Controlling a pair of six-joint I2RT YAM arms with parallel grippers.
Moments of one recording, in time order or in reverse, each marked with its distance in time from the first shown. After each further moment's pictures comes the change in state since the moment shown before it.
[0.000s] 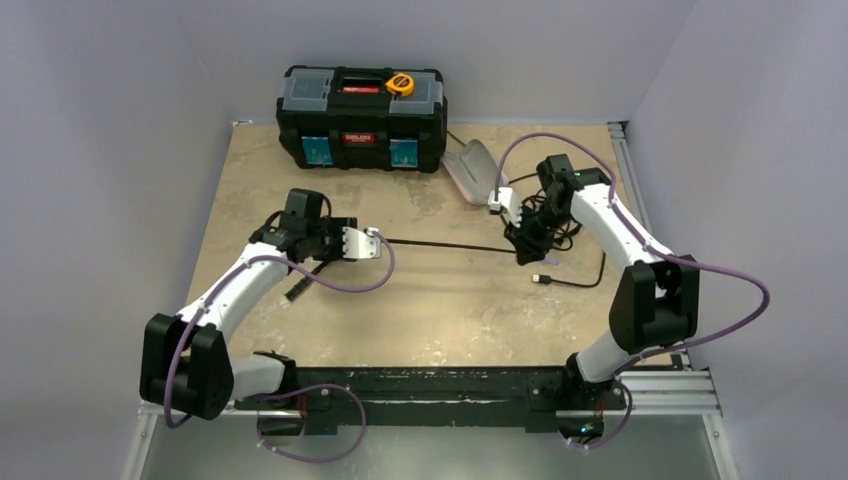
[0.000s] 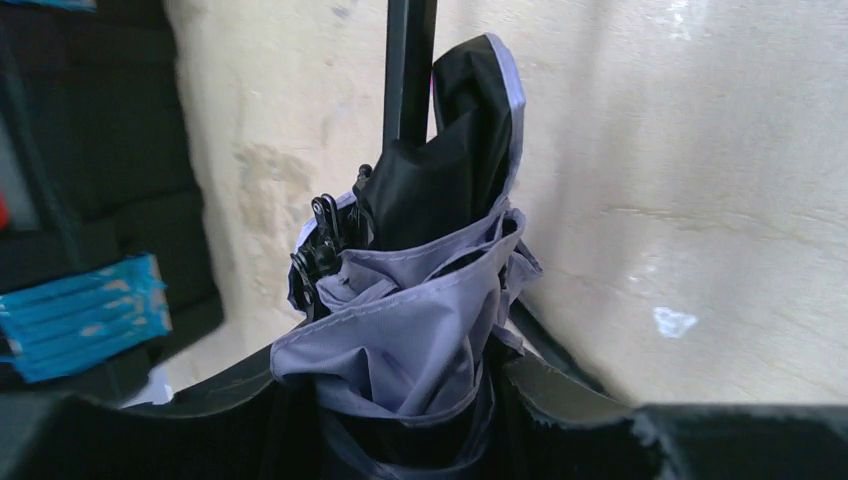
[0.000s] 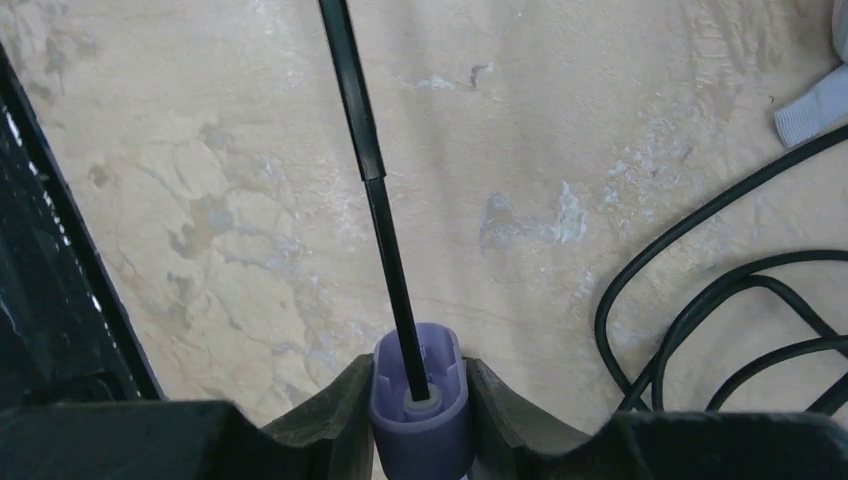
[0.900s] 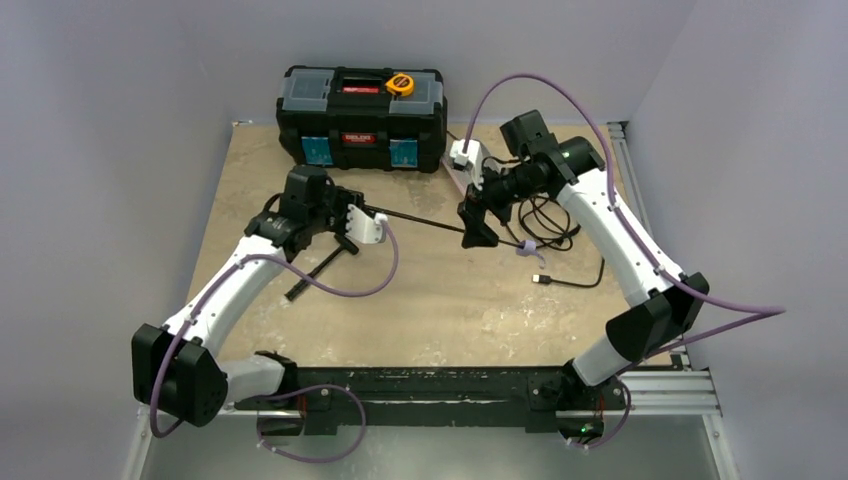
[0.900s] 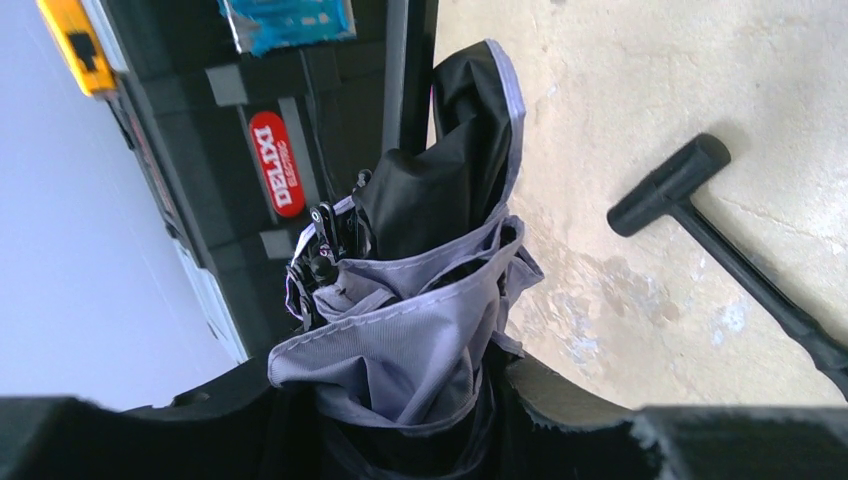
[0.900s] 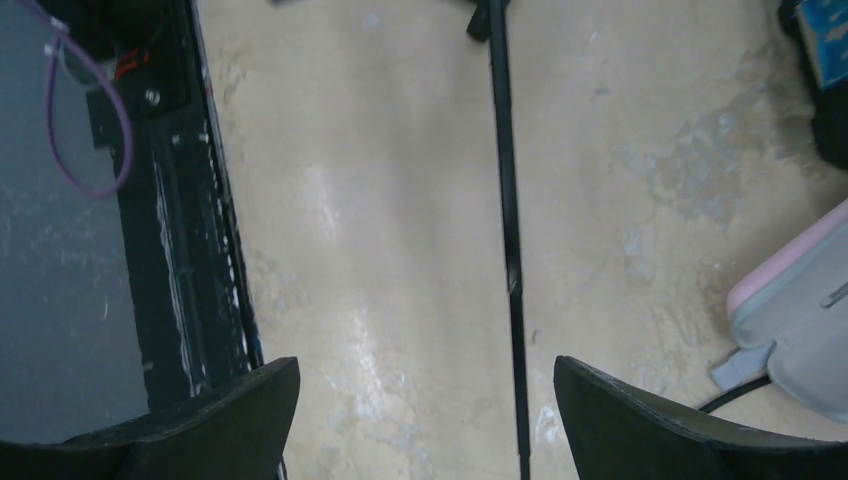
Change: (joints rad) left arm -0.060 -0.030 0.173 0.043 -0.070 0.193; right arm 0.277 -0.021 0.435 -0.102 -0.208 0.309
